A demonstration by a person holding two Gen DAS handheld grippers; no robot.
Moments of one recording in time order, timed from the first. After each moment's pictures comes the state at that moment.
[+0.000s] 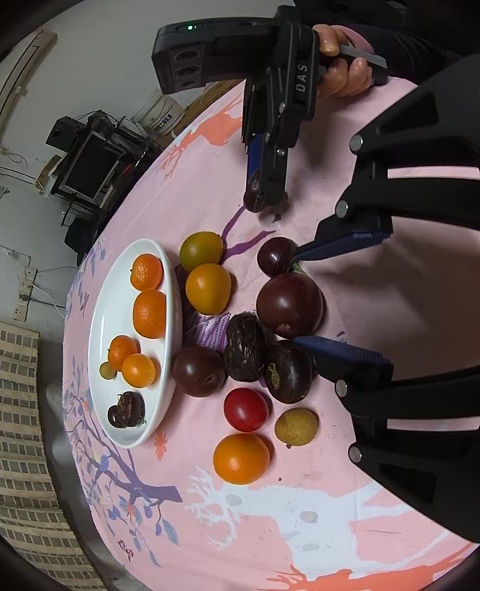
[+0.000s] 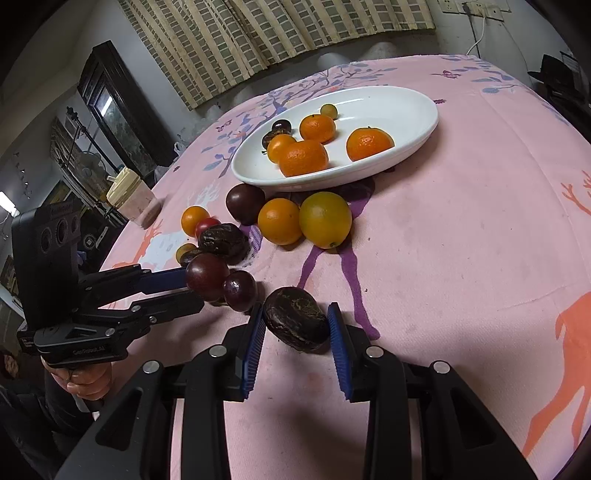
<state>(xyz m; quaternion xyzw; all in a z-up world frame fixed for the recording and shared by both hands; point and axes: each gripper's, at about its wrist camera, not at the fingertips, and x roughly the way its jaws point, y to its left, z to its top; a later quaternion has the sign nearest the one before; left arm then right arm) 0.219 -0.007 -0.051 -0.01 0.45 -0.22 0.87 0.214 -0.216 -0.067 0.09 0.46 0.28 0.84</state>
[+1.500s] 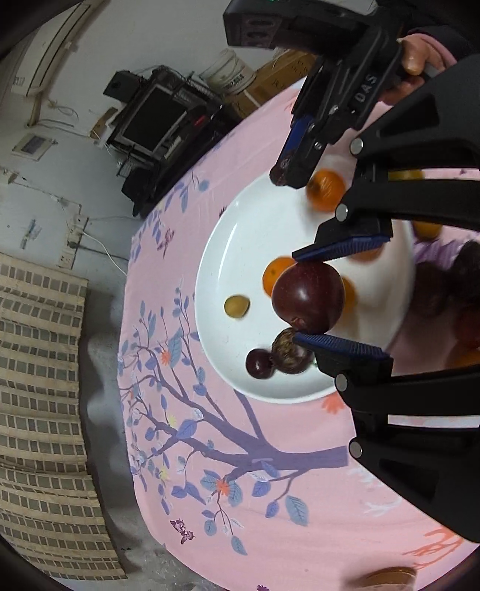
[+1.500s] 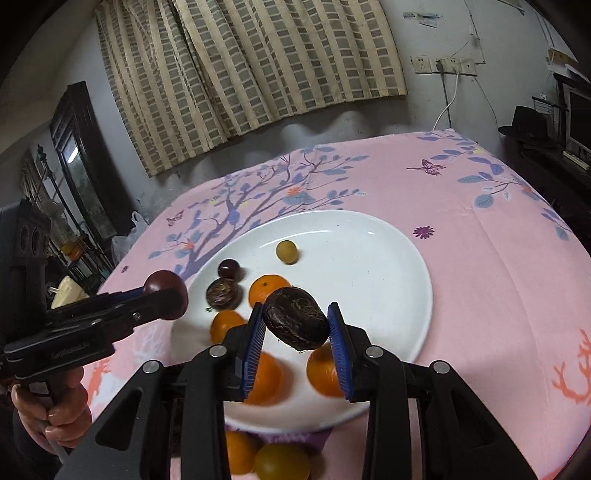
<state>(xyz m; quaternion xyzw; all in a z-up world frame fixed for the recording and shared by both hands) 0.380 0.010 0.007 -0.05 0.40 -0.14 0.91 0.352 -0.188 -0.021 0.09 0.35 0.19 0.91</state>
